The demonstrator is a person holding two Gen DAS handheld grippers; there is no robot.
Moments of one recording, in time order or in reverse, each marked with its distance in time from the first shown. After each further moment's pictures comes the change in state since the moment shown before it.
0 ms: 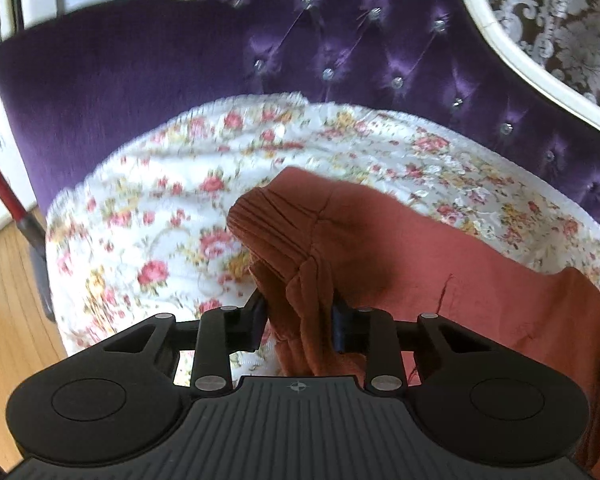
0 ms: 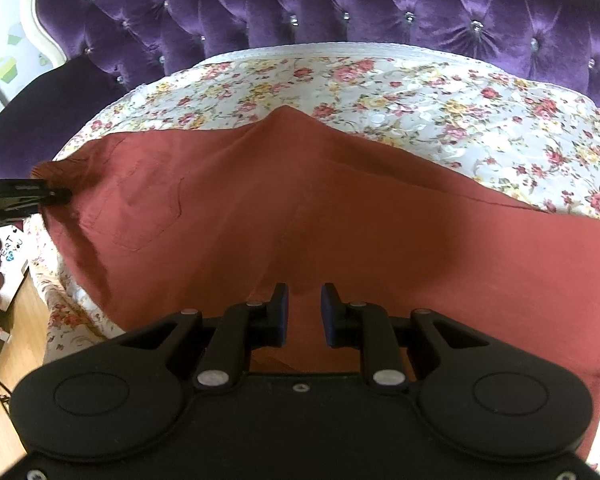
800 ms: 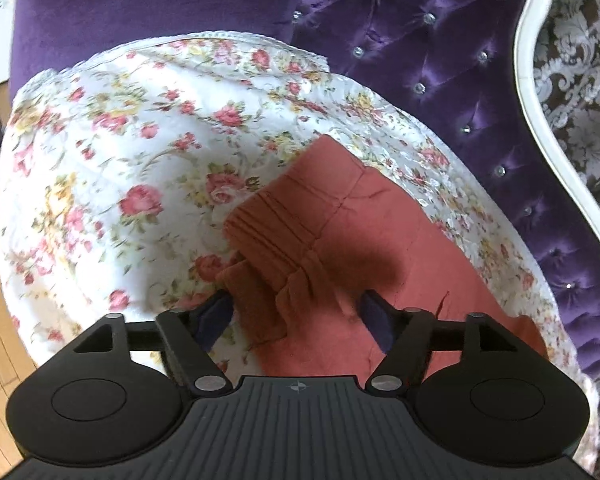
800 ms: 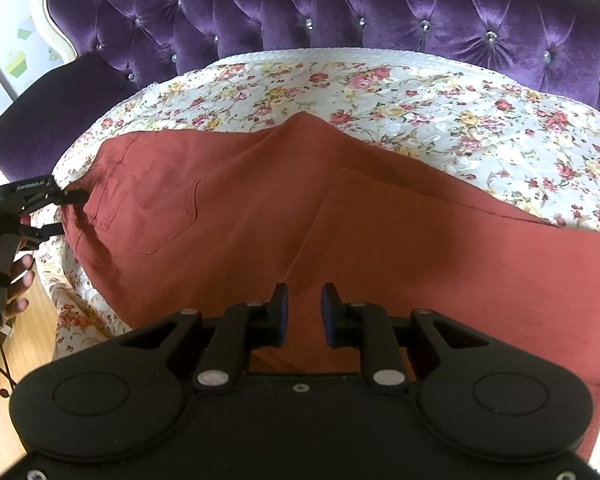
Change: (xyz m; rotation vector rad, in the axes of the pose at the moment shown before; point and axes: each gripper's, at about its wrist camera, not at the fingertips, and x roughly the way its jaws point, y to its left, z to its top) left arm 0.035 0.062 -0.010 -0.306 0.120 -0.250; right arm -0.001 0.012 0.005 -0.035 -0.001 0.016
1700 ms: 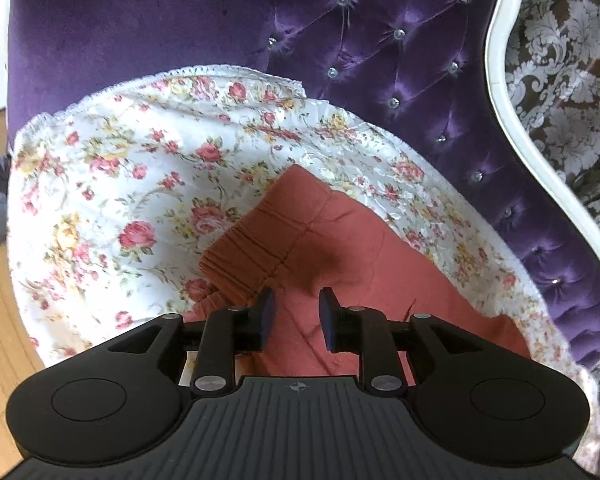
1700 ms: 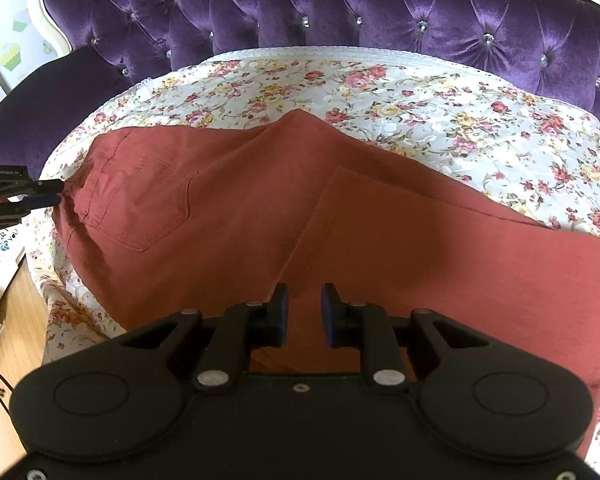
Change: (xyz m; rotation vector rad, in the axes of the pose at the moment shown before) left arm -0.030 -0.015 0.003 0.054 -0.034 -0.005; right arm 0.001 0.001 0.001 -0.011 0.002 -0.028
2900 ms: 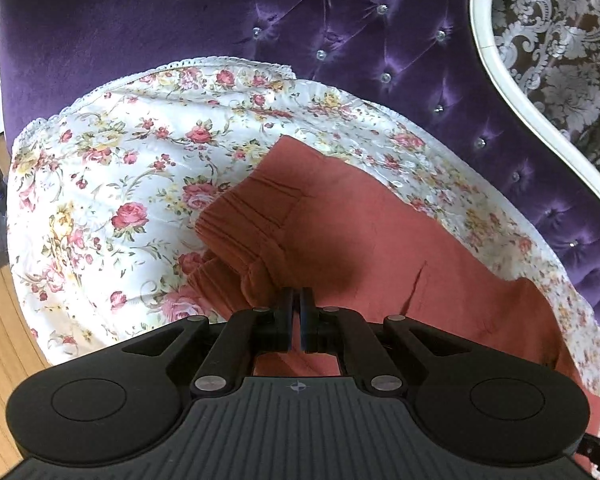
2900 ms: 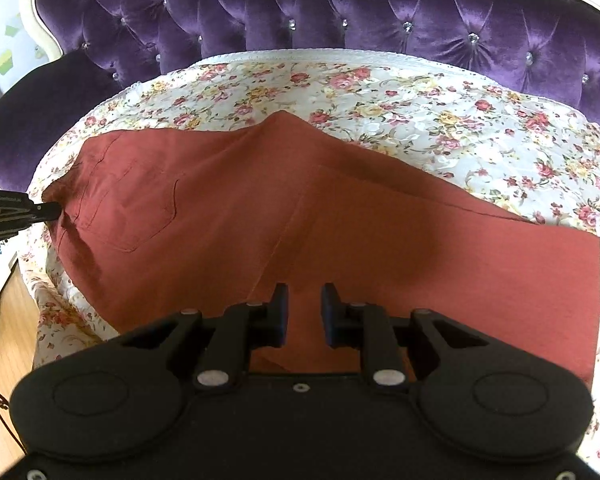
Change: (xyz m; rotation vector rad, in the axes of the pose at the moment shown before) left arm 0.012 -0.013 -0.021 0.087 0.003 0.035; right arm -0.003 -0.009 -0.004 0.008 -0.003 -0.026
